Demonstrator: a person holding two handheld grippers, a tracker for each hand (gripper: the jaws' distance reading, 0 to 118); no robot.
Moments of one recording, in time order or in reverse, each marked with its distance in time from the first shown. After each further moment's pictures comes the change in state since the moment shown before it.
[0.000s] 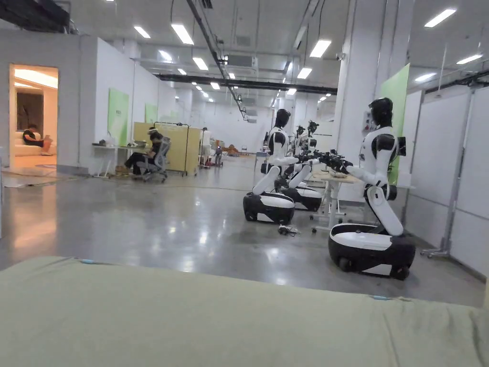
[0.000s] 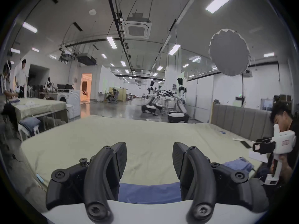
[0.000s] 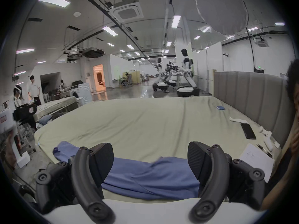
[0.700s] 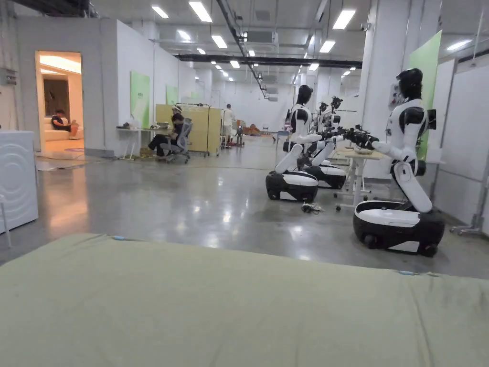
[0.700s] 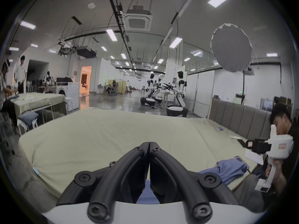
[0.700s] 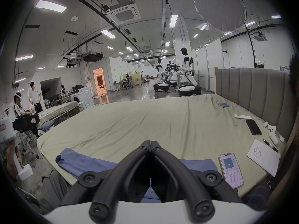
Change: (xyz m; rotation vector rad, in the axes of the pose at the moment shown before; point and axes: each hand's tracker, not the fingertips) left arm 0.005 -0.003 -0.007 -0.081 -0.025 0.068; right arm 0.002 -0.003 -0.014 0.006 -0.001 -0.058
